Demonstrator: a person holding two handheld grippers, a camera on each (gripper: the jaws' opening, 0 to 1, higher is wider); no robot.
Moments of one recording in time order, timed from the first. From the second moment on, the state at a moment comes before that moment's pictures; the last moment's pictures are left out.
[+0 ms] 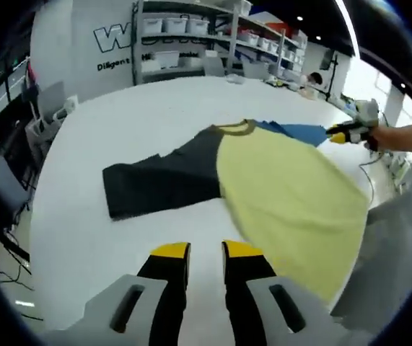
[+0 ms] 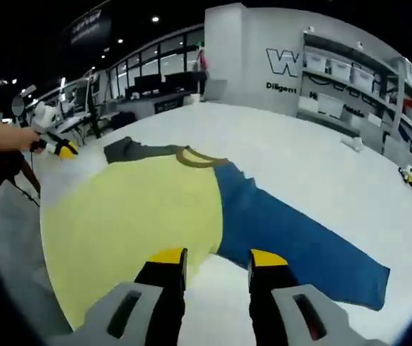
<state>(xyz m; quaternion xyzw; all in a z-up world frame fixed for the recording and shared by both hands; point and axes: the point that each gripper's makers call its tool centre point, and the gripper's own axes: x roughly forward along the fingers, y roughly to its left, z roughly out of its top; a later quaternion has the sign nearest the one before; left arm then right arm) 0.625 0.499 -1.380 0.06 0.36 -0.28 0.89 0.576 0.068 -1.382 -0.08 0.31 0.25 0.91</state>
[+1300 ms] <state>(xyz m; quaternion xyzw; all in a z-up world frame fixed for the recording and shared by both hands) 0.710 0.387 -1.356 0.03 0.25 -0.32 0.91 0.520 0.117 -1.377 -0.08 0.31 0.27 0.91</state>
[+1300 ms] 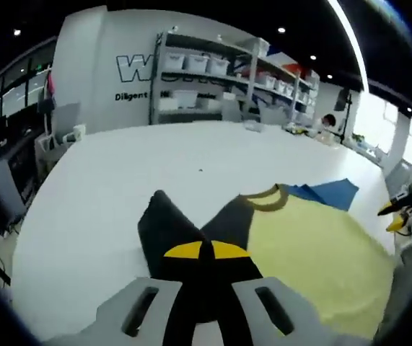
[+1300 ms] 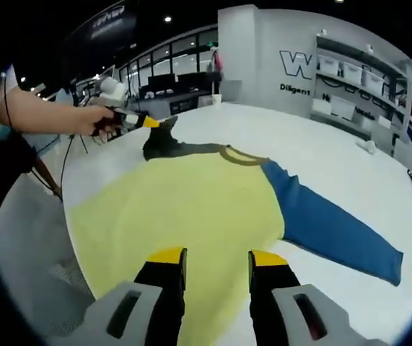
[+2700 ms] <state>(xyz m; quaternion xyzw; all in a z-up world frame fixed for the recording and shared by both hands) 0.734 0.421 -1.381 -0.05 0.31 -0.23 0.92 0.514 0.116 -1.383 -0.07 0.33 0.27 0.90</state>
